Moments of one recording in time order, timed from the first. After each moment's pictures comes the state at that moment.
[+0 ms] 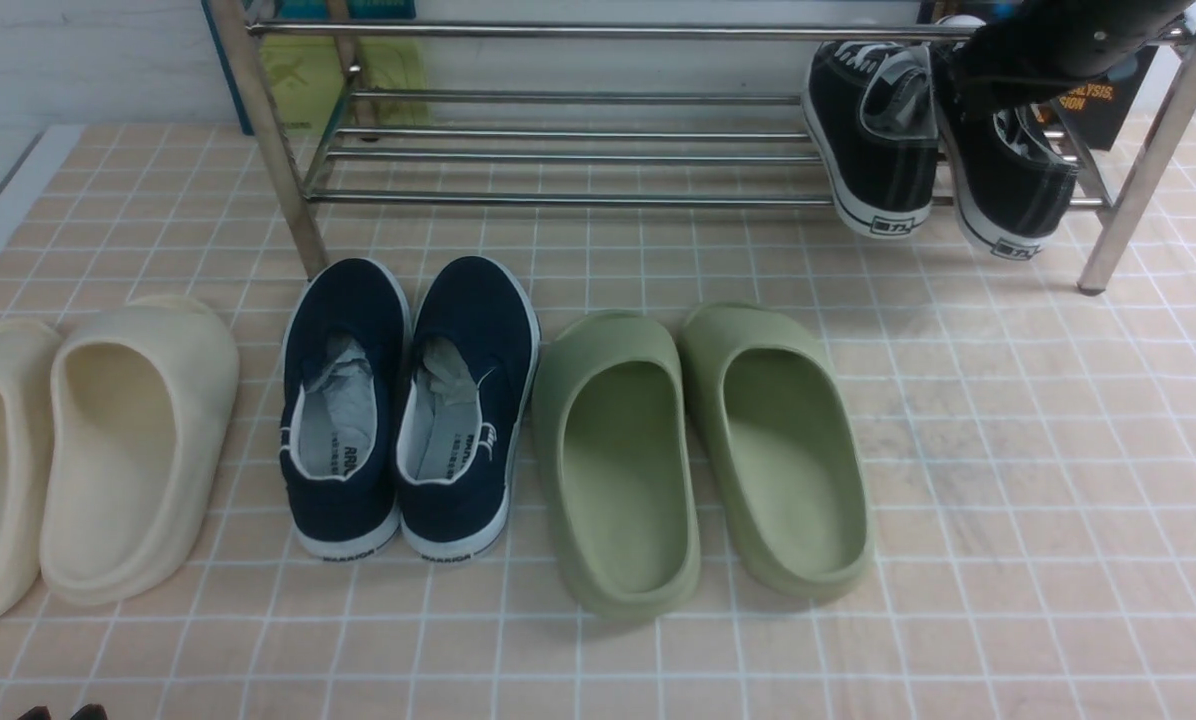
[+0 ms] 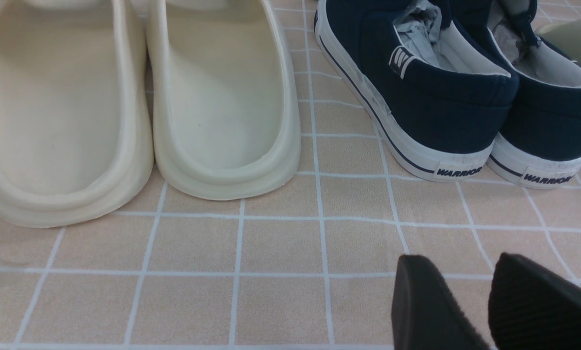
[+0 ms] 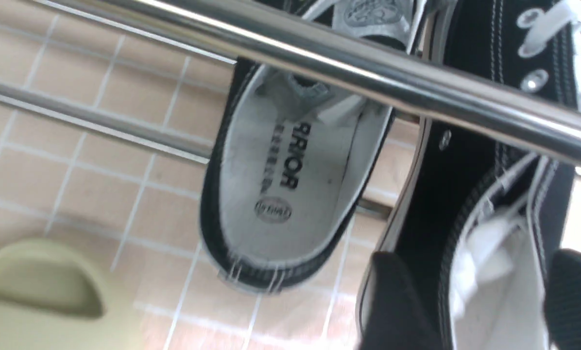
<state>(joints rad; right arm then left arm) 0.10 2.12 -2.20 0.05 1.04 -0.14 -0.09 -0.01 0.02 -0.03 0.38 -0.06</state>
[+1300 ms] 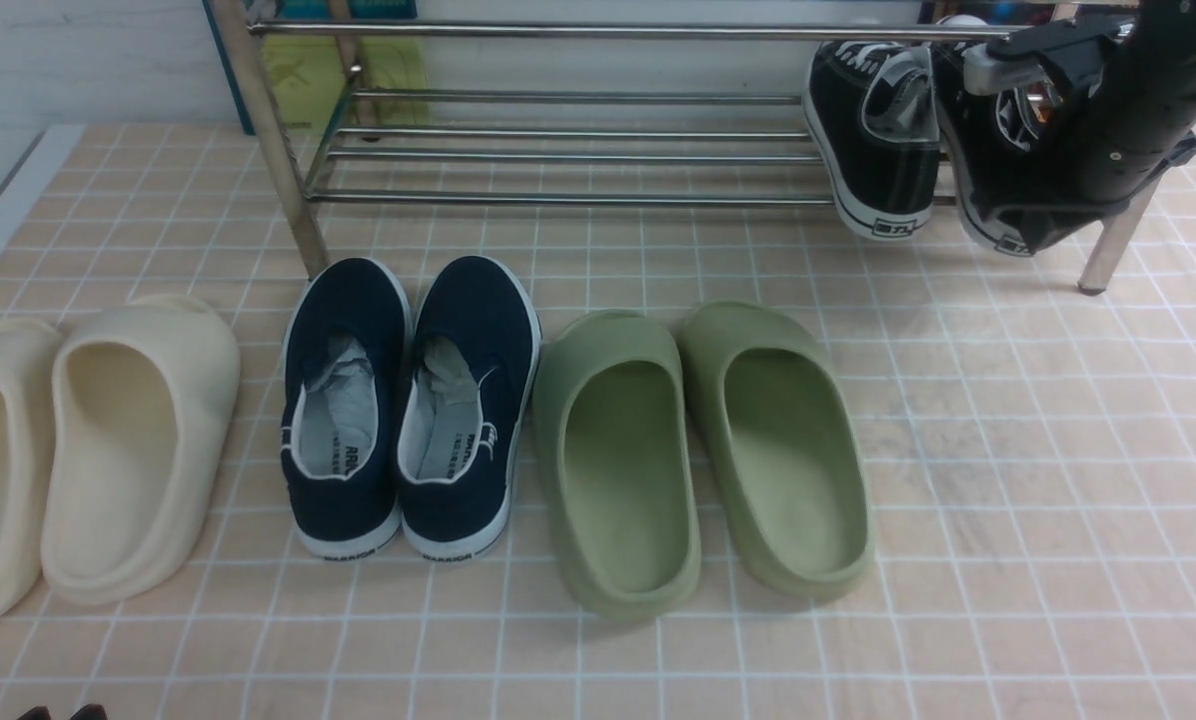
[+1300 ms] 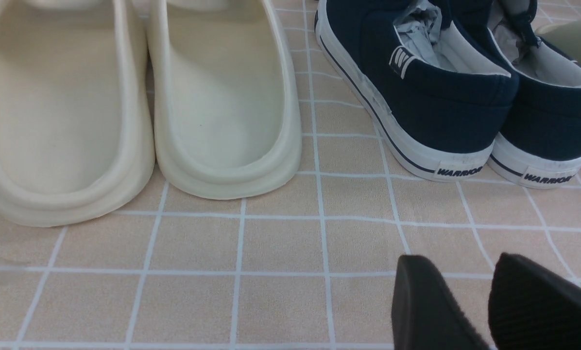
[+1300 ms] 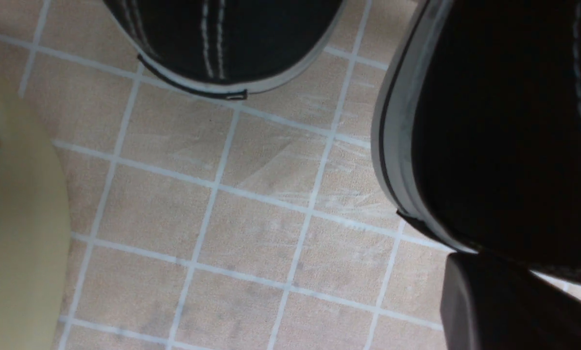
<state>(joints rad) 0.07 2.08 -1.89 0.00 0.98 -0.14 -0.09 -0.01 0.02 -0.03 0.38 -0.06</state>
